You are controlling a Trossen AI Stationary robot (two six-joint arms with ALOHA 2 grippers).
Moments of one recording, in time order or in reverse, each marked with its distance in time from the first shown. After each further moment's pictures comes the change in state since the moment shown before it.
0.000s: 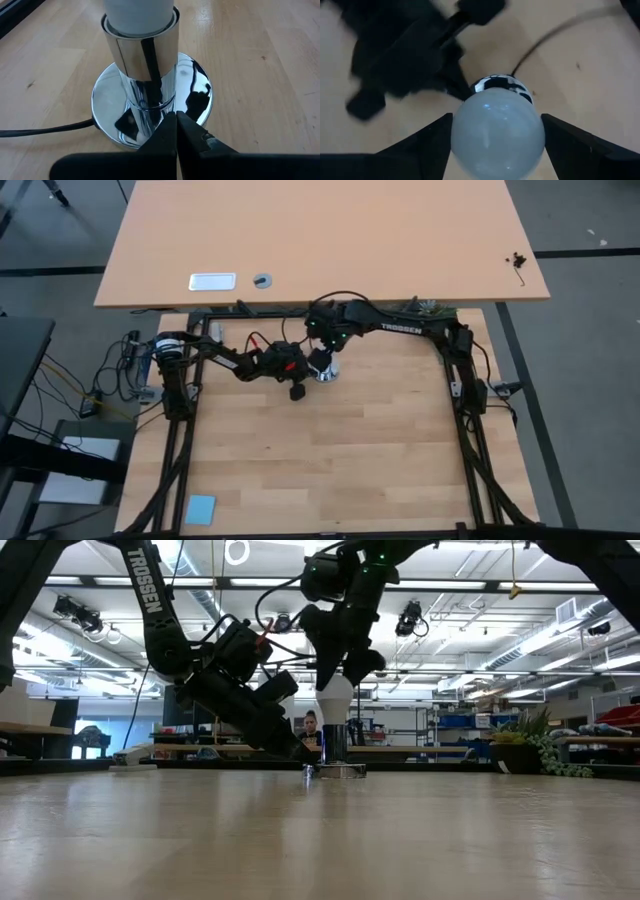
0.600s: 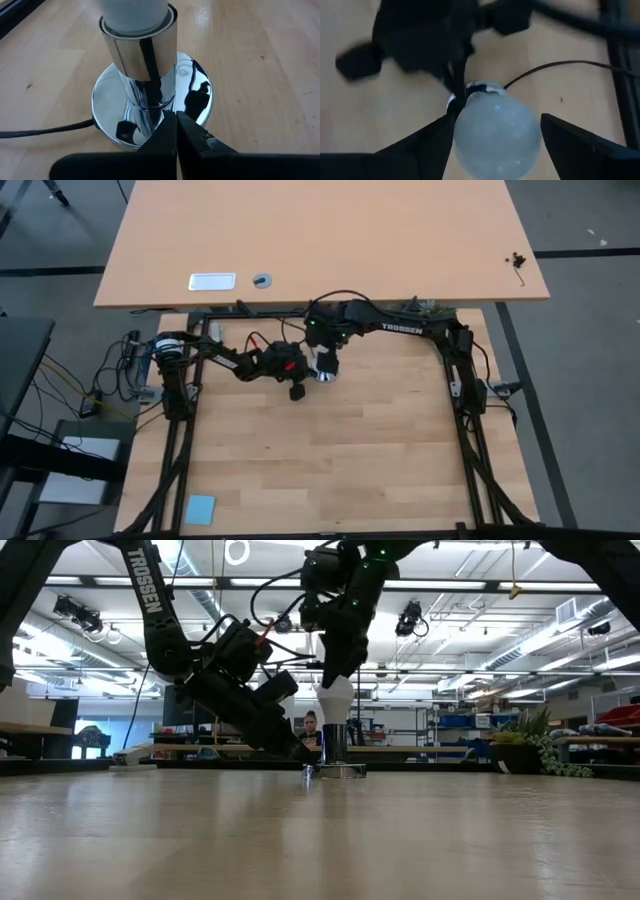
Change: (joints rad) left arm 0.000 0.000 0.000 0.000 0.006 0.007; right arm 0.013 -0.014 0.013 0.012 0.009 -0.406
